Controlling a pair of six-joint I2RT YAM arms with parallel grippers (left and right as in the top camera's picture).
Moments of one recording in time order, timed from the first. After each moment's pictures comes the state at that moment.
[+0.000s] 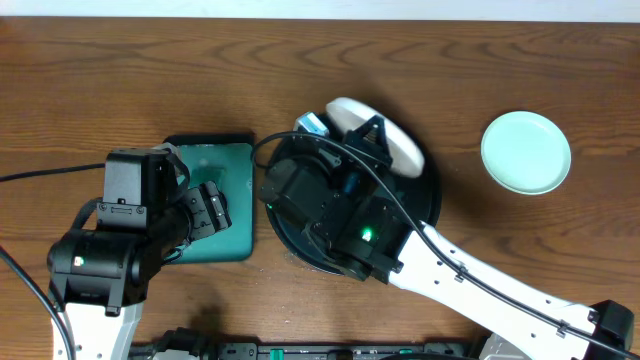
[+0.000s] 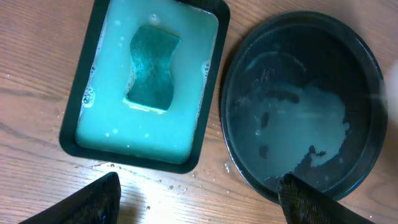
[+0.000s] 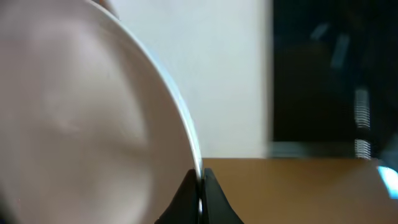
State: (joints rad) left arm -0.12 0.99 1.20 -1.26 0.07 -0.44; right arm 1.04 1.55 1.44 -0.79 1.25 -0.46
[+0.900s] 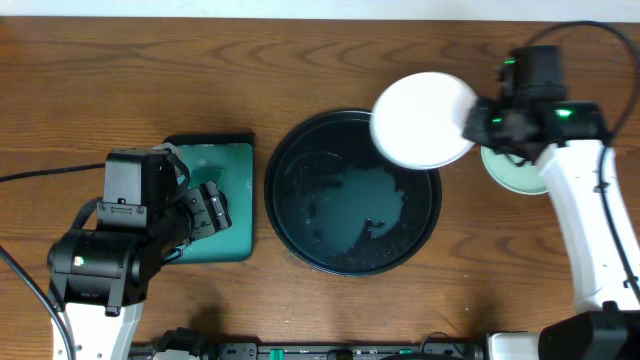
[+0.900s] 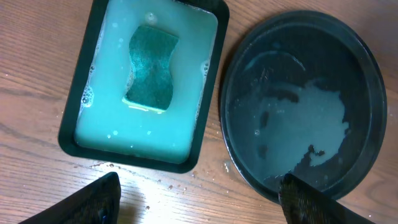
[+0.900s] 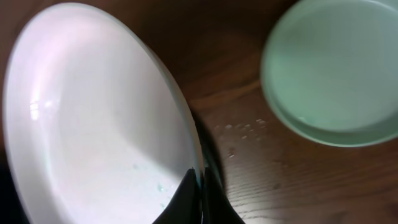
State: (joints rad) left arm -0.12 0.99 1.20 -1.25 0.07 -0.44; right arm 0.01 1.55 1.44 -0.98 -0.06 0.42
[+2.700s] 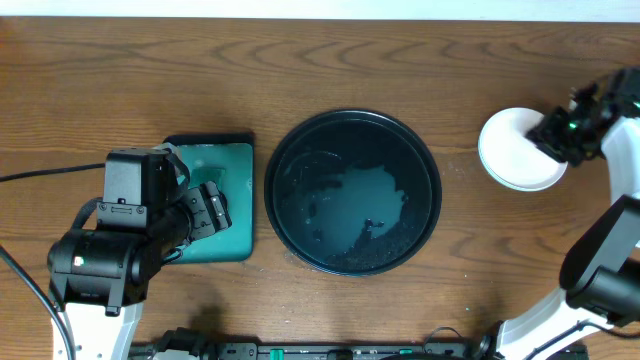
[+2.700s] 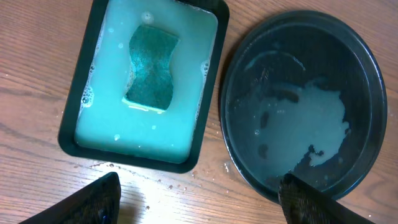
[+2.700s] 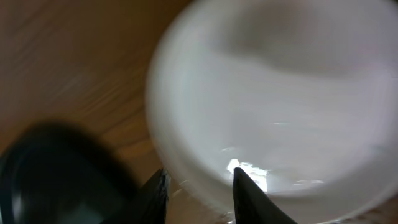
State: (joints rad) left arm -0.12 0.99 1.20 -1.26 0.07 -0.44; right arm -0.38 1.87 1.47 -0.85 -0.35 0.19
